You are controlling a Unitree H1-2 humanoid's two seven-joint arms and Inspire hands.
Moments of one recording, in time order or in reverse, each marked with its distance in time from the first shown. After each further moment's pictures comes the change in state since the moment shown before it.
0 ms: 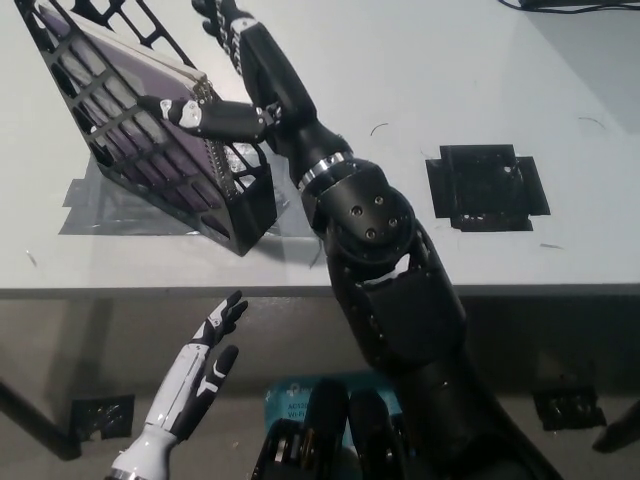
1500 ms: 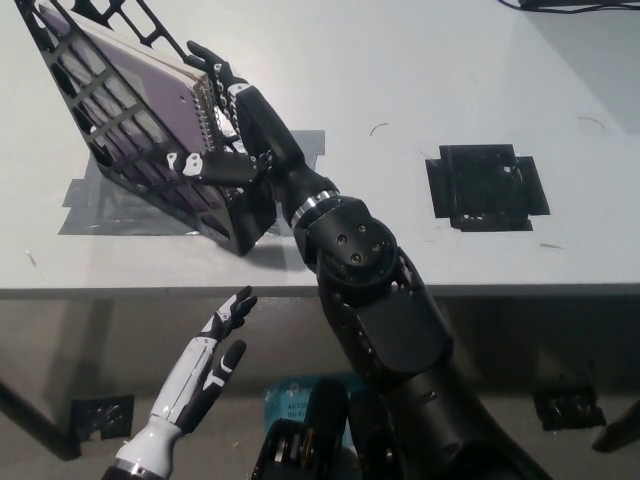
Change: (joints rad) left_arm -0.022 0.002 -0.002 0.000 -0.005 0.009 -0.039; right_arm 0.028 0.009 0.020 0.128 0.025 -0.030 0.006
